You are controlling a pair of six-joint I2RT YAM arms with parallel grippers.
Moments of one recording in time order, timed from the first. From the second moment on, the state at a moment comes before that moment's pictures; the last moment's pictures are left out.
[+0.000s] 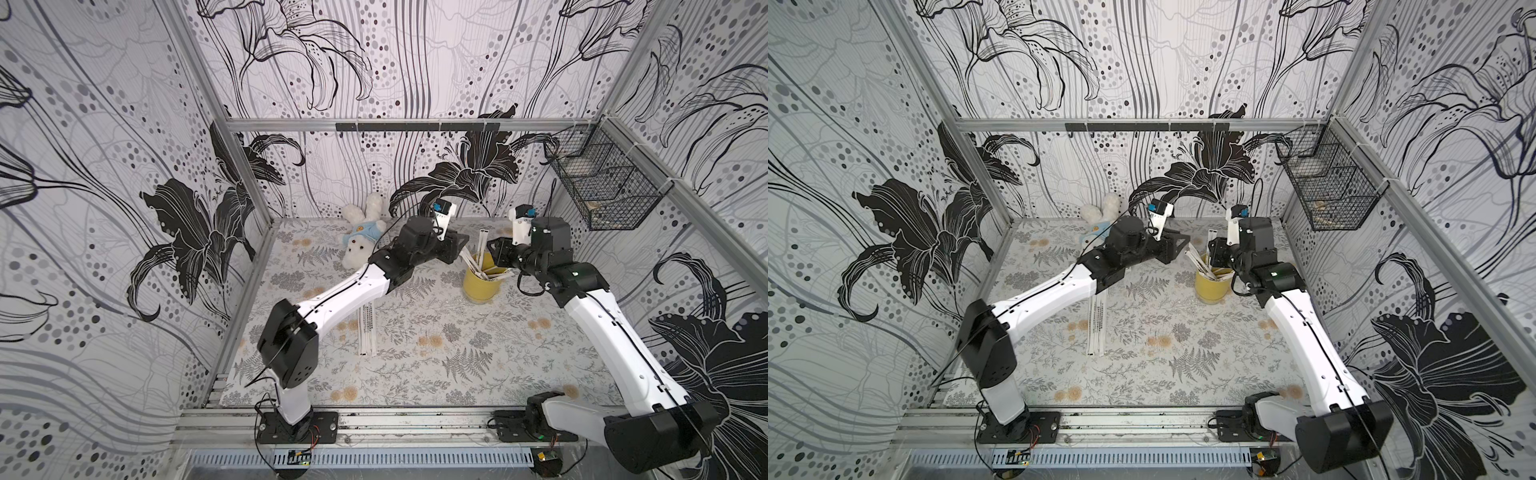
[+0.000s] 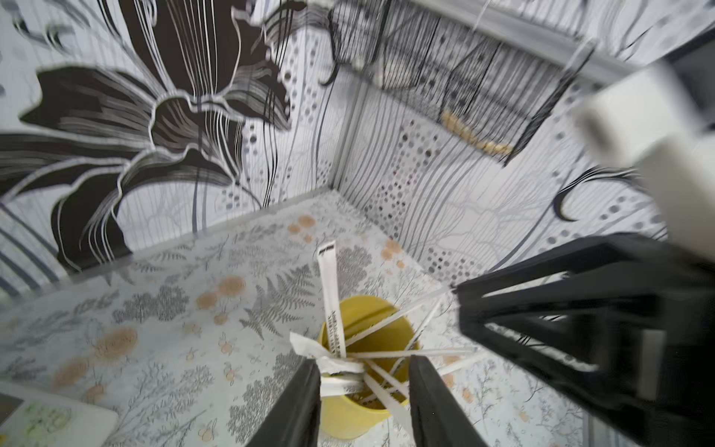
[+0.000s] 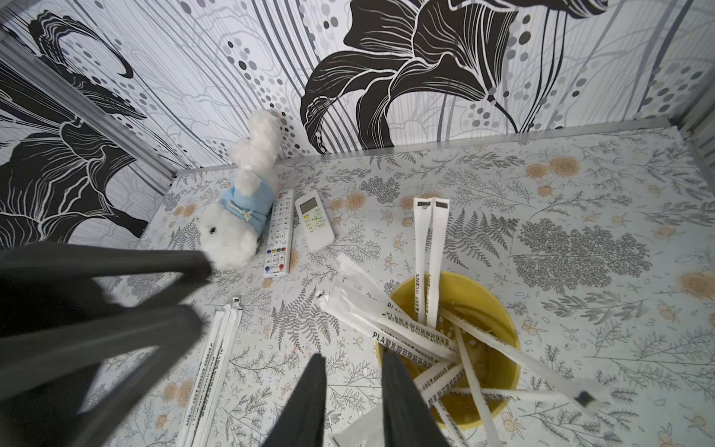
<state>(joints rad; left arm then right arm) -0.74 1.76 1.55 0.04 0.15 -0.31 0.23 1.20 1.26 -0.58 -0.11 0.28</state>
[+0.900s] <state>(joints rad) -0.84 1.94 1.28 0.51 0.18 -0.17 0.23 1.15 1.22 -0.56 -0.11 0.27</state>
